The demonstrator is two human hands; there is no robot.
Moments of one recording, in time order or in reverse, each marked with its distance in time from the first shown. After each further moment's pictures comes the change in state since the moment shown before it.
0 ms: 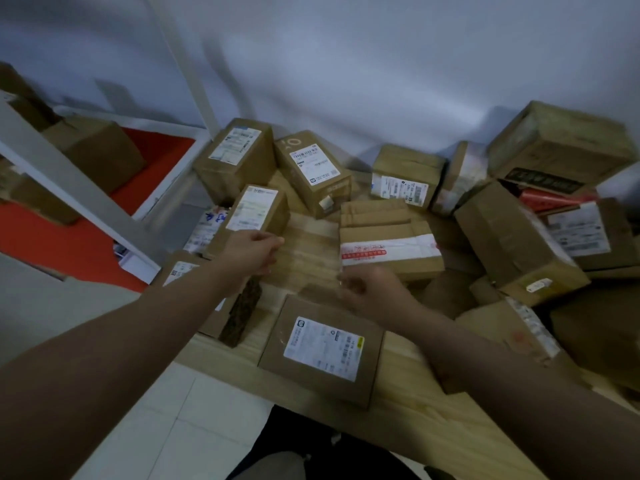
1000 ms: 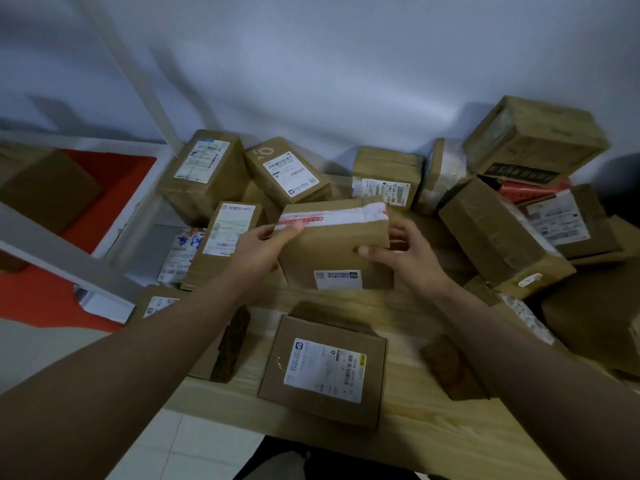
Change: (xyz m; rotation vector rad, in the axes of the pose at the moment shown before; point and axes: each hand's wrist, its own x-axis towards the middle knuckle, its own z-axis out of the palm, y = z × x) left_hand 0.028 0.027 0.027 -0.107 -0.095 0.112; right_hand 0.021 0.014 -0.055 0.805 0.341 0.388
